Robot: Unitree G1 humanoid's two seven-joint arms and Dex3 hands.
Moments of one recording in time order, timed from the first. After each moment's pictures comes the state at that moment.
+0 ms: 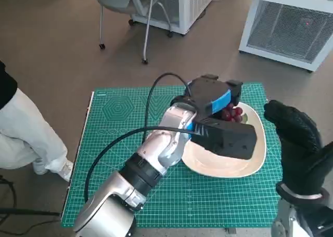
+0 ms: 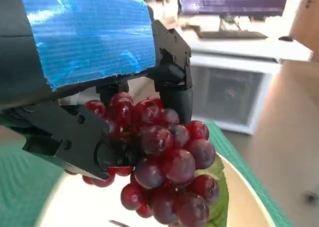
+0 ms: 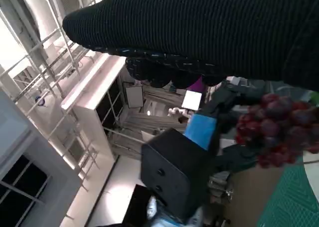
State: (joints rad) left arm -1.21 0.00 -0.47 0.91 0.65 0.05 -0.16; right arm -0.29 -0.11 -0.19 0.05 0.31 -0.55 0.30
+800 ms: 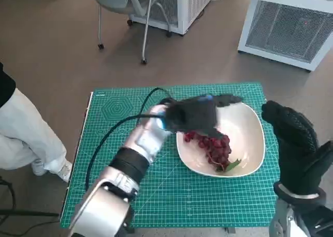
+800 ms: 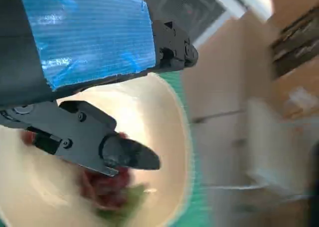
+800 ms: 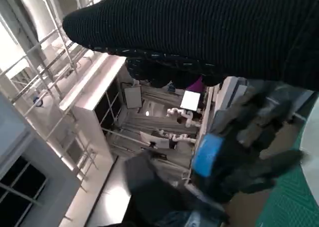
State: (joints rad) left arm -1.23 0.05 -0.16 1.20 0.21 -0.20 -0.50; right arm -0.29 -0.11 -0.18 0.08 0.30 -0.57 0.29
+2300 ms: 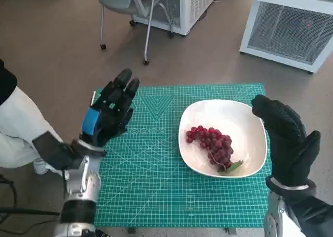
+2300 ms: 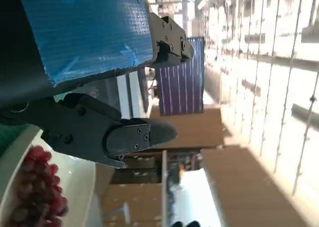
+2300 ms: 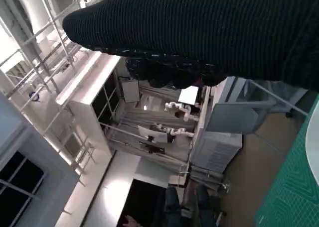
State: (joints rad) left arm -0.59 0.18 0.26 0.58 -0.41 -0.35 -0.61; right arm -0.34 -0.11 -0.15 0.13 0.27 -0.55 0.27
